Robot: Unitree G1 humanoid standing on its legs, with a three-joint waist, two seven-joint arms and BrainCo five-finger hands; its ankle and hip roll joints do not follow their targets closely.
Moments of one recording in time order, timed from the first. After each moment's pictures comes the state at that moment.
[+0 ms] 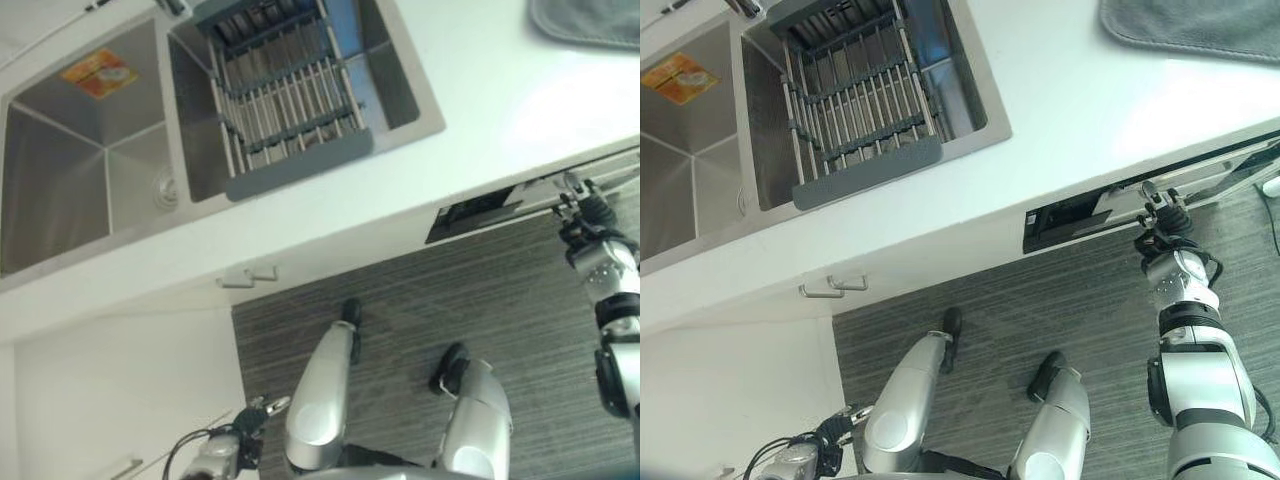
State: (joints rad) left arm -0.05 0.28 -0.27 1.17 -0.32 -0.08 -0.15; right arm -0.79 -0.71 0.04 1.08 0.99 -0.03 0.03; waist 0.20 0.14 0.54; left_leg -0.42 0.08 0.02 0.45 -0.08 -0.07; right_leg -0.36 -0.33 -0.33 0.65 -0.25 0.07
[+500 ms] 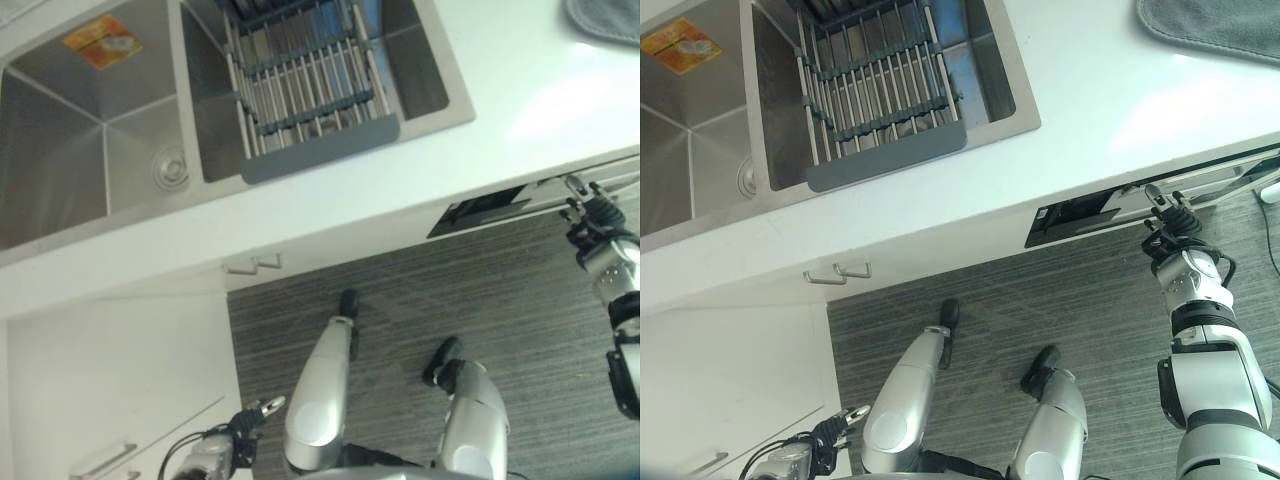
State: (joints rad) left arm -0.05 0.29 -0.23 1.15 -0.36 0.01 -0.22; right arm -0.80 -0.75 0.11 1.09 0.99 0.00 0.03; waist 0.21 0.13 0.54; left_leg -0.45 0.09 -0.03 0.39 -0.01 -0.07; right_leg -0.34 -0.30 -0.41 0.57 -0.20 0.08
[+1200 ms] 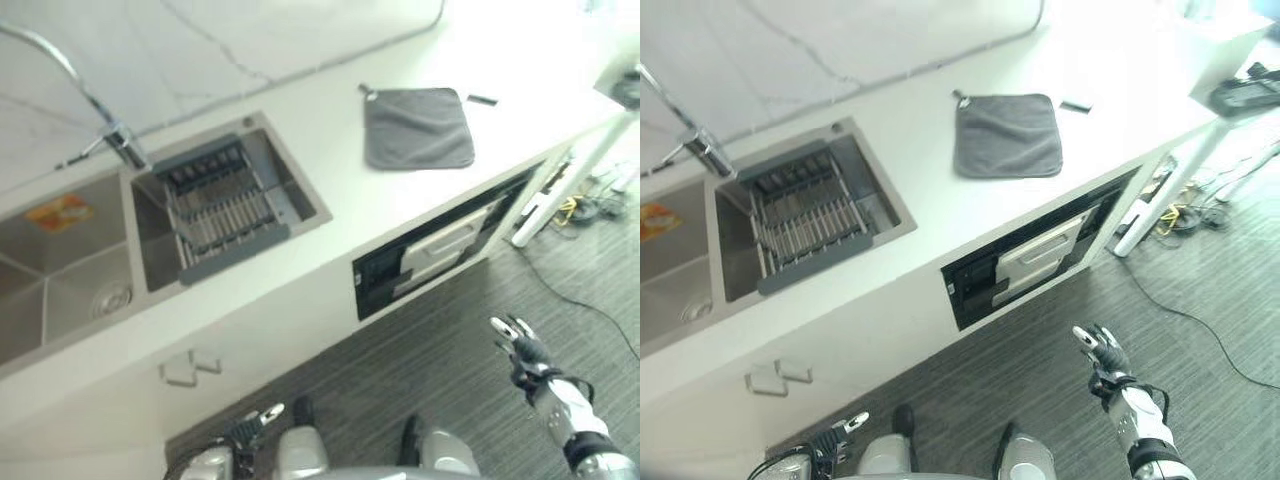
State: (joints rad) left arm -0.01 0.26 -0.16 1.11 -0.30 0.03 -0.18; right arm -0.09 -0.48 0.04 0.89 0.75 -0.13 0.20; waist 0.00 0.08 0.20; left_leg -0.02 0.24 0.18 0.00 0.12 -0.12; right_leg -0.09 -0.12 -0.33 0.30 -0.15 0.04
